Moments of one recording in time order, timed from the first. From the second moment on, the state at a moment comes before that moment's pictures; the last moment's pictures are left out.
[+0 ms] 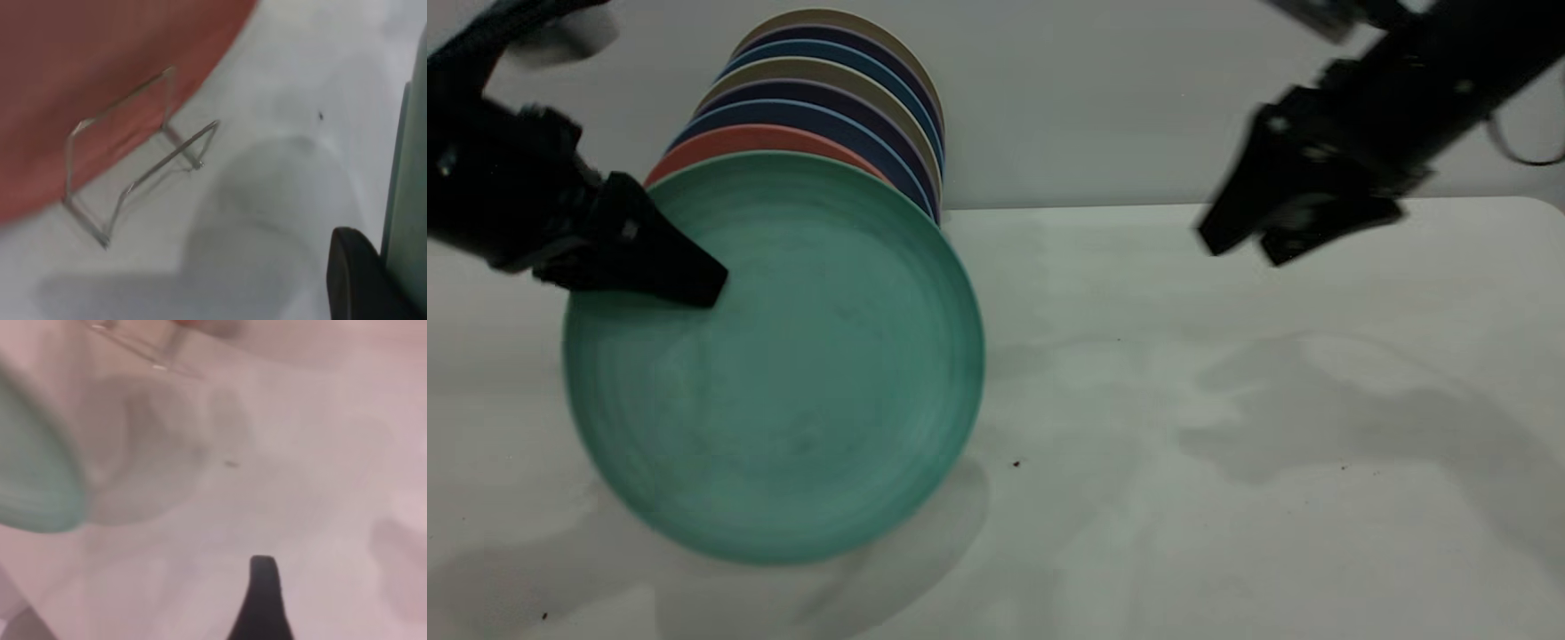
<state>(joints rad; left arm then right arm) -0.08 1.70 -0.81 -1.14 0.48 1.54 0.07 2.05 -1.32 0.88 0.84 -0.97</state>
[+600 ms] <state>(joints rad) -0.30 1.70 -1.11 -0.67 0.43 1.84 -0.03 2.05 -1.32 0.81 0.83 -0.92</state>
